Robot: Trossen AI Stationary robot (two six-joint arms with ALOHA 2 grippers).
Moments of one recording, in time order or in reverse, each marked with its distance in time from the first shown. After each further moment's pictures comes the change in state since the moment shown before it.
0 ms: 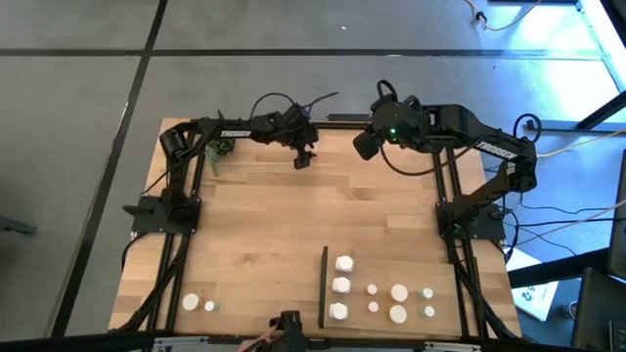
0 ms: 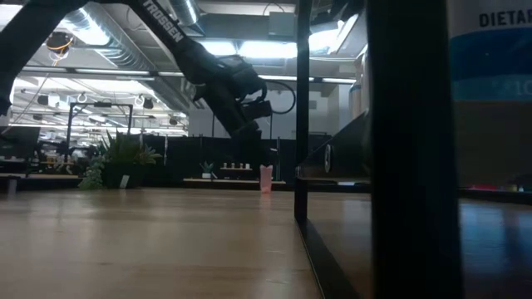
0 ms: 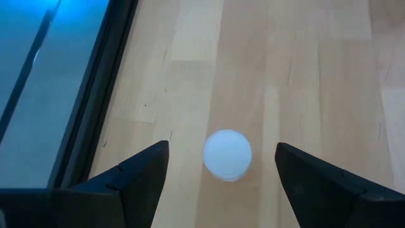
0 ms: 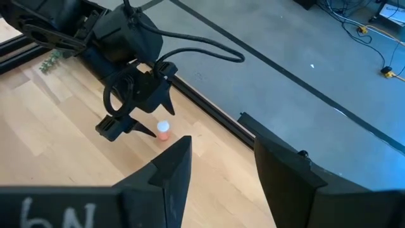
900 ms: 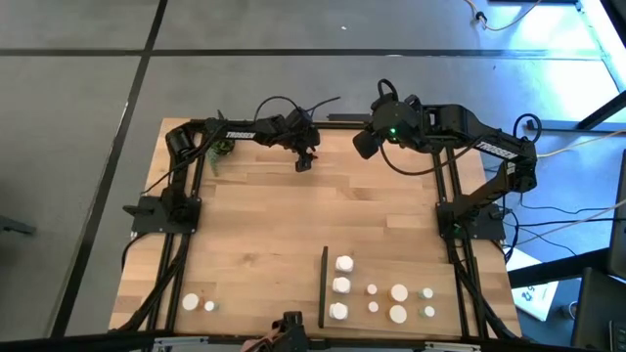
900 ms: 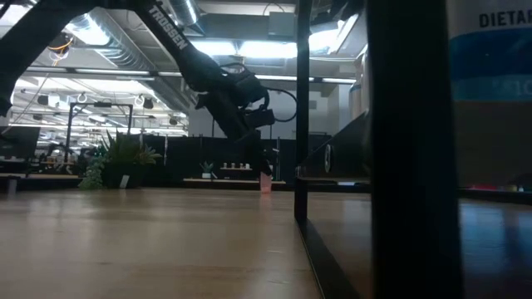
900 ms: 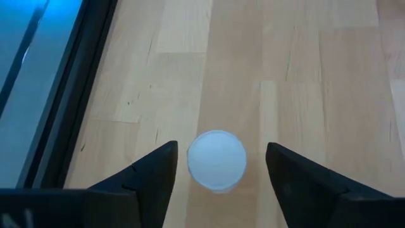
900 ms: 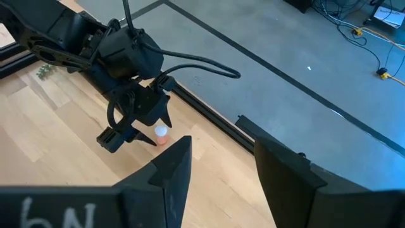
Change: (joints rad) left arm -0.009 0.051 0.000 0.034 0.009 0.004; right arm 0.000 0.000 0.000 0.009 0.018 0.004
